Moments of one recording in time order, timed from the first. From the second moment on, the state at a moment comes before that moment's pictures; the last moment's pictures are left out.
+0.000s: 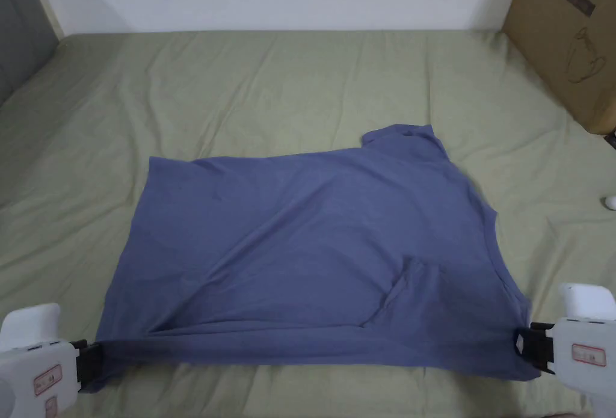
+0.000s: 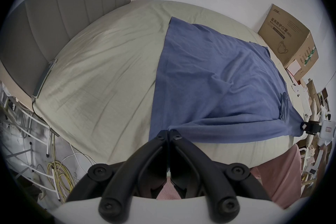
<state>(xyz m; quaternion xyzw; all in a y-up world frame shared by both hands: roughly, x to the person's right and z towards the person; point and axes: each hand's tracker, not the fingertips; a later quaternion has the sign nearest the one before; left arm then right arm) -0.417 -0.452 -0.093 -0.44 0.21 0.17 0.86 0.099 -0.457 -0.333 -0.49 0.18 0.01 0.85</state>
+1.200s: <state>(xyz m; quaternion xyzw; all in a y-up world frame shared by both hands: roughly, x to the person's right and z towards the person) -0.449 -0.453 -0.138 -0.42 0.19 0.17 0.87 0.069 -0.456 -0.378 -0.48 0.18 0.01 0.86</state>
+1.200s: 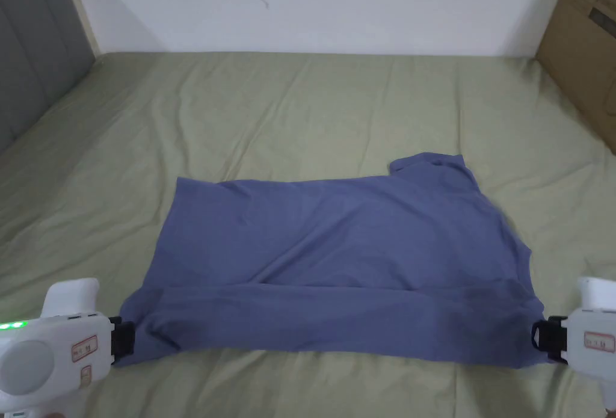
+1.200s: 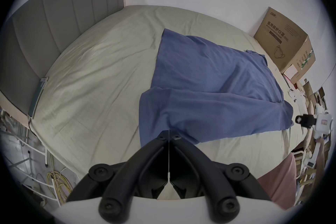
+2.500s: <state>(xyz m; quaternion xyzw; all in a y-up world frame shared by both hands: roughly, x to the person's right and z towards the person) -0.444 -0.454 -0.172 -0.48 0.20 0.12 0.85 0.064 -0.487 -0.422 -0.52 0.17 0.02 0.84</state>
